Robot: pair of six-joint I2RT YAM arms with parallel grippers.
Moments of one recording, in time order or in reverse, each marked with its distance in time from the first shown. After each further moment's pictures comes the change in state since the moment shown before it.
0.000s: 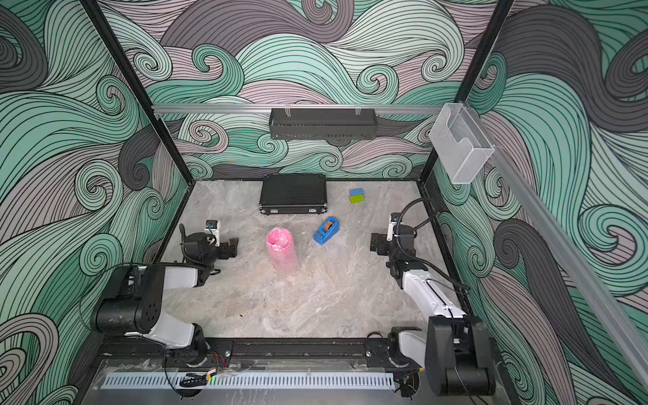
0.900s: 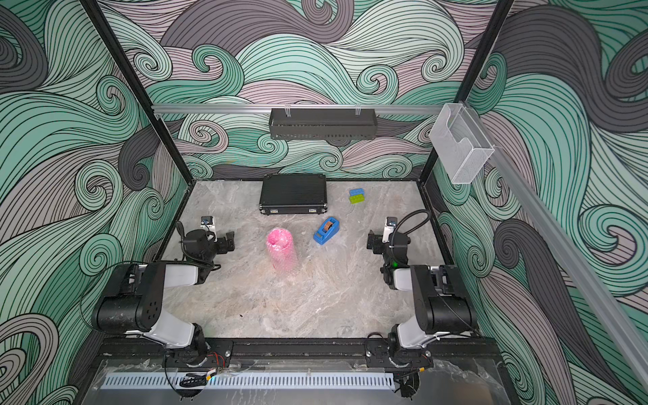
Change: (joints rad) left arm 0.000 -0.033 0.024 0.031 -0.092 -0.044; right arm 0.008 0.342 -0.097 0.610 -0.008 -0.022
